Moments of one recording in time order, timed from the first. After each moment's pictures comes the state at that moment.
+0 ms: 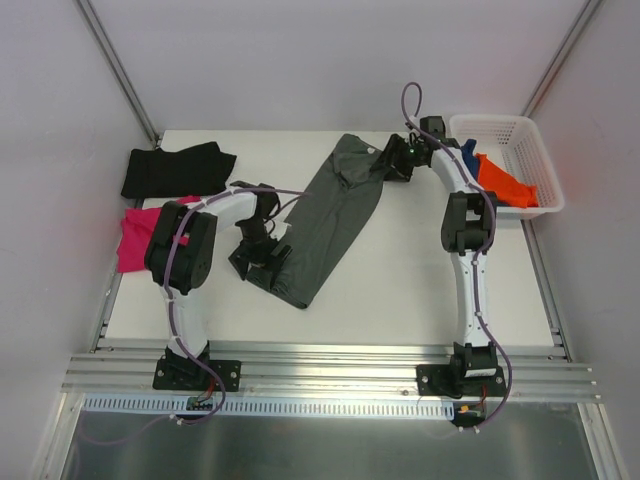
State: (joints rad) left arm -0.34 1.98 1.33 -1.12 0.23 0.13; right arm 0.09 2.64 2.38 -0.67 -0.62 0.45
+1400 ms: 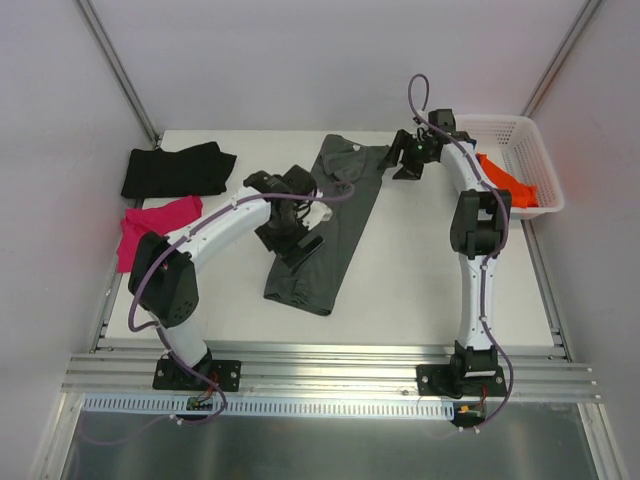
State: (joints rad) left arm -0.65 1.72 1.44 -1.16 0.11 0.19; right arm 0.09 2.49 2.24 -0.72 -0.57 0.39
